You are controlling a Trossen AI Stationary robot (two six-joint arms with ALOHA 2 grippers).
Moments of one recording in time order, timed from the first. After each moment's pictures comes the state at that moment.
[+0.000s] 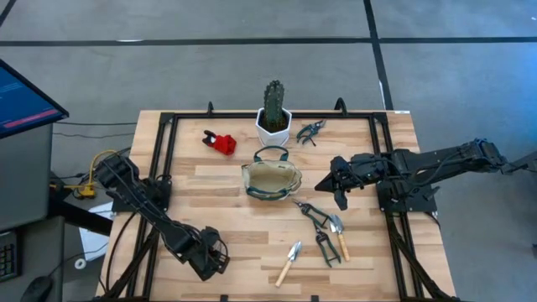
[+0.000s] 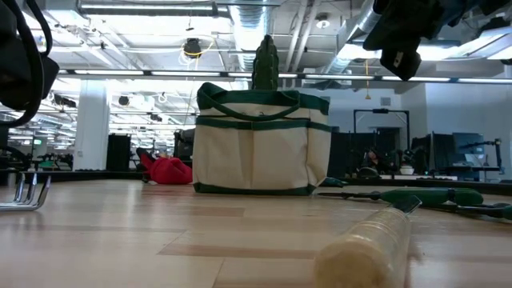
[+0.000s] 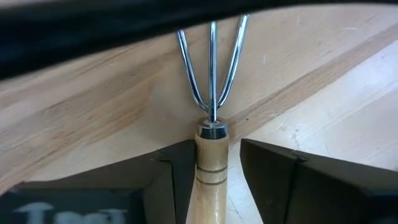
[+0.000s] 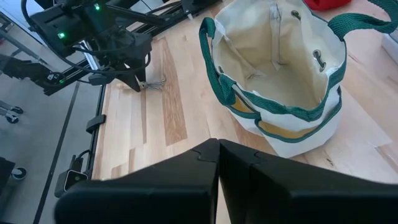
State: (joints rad) left arm -0.77 1.74 0.90 -0.45 -0.13 -1.88; right arm 0.13 0.93 0.68 -0.28 0.03 0.52
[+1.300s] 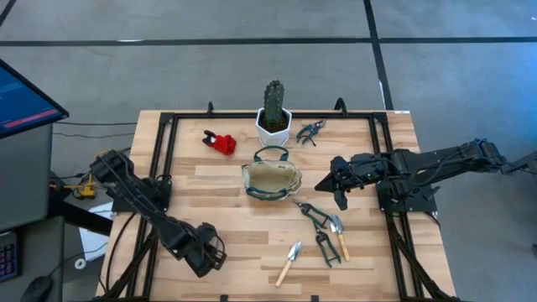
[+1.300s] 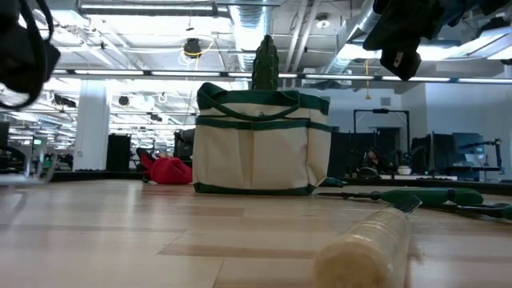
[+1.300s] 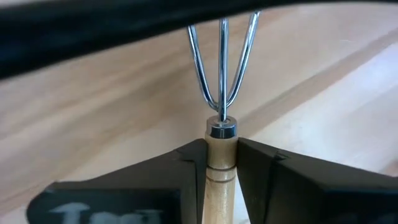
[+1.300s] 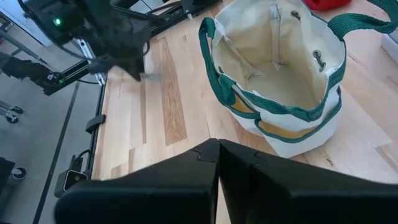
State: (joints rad) left arm -0.79 1.63 0.90 -0.58 -0.13 -1.88; right arm 0.13 0.93 0.68 -0.28 0.03 0.51
